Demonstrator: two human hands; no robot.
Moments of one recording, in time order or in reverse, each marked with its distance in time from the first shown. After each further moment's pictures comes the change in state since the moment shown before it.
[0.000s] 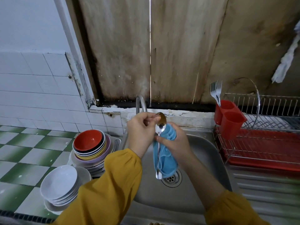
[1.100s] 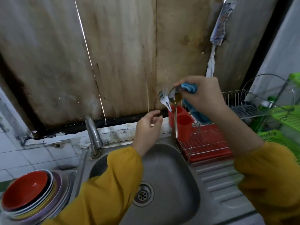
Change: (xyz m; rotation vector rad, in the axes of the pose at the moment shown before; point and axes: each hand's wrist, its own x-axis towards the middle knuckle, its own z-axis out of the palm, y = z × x) left_hand 0.020 0.031 0.126 -0.101 -0.549 0.084; right_hand 0.019 -0.147 -0.159 -1.059 0.494 -0.392
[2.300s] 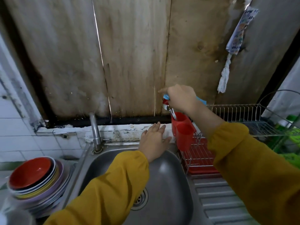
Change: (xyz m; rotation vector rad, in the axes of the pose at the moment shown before) left_hand 0.017 -0.030 0.040 0.820 -0.220 -0.025; right_hand 0.078 0.019 0.059 -0.660 -0.437 -0.238
